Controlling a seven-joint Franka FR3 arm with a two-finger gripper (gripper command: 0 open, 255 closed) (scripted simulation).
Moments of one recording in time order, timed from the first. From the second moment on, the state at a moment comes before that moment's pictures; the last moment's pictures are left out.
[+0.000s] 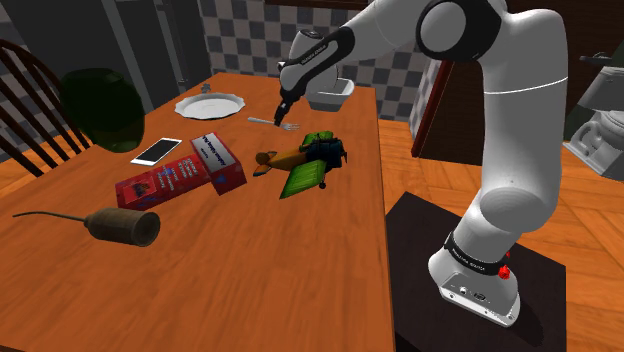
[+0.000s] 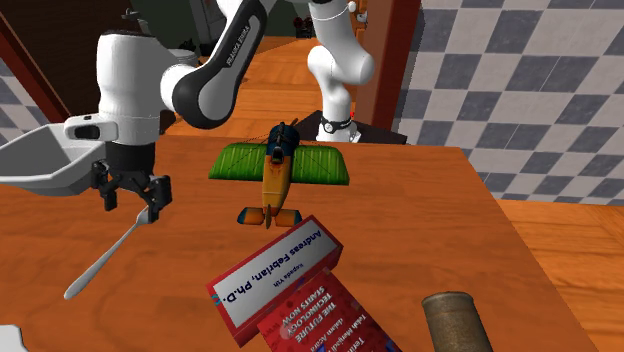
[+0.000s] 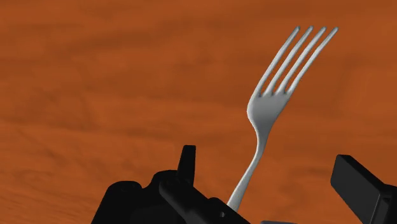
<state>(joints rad) -0.05 0.44 -0.05 -1.79 0.11 2.66 -0.61</state>
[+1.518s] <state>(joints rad) -0.05 0.49 -0.05 -1.76 0.12 2.68 -0.61</state>
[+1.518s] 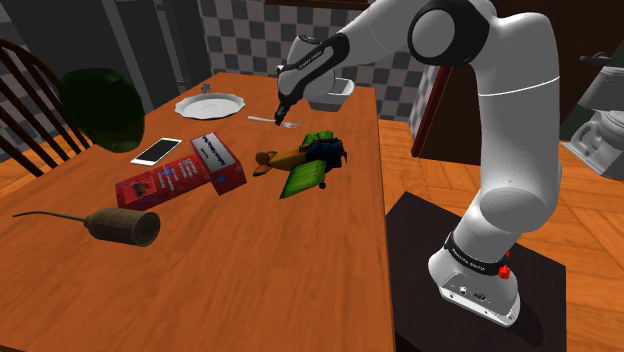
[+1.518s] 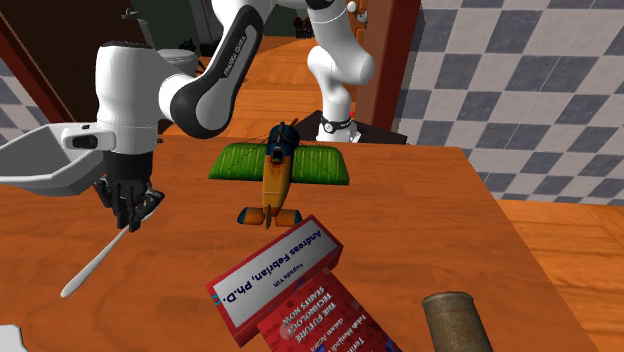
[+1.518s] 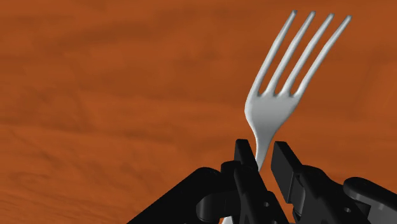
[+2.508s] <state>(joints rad) -0.04 0.40 -0.06 -1.69 0.10 2.52 -0.58</state>
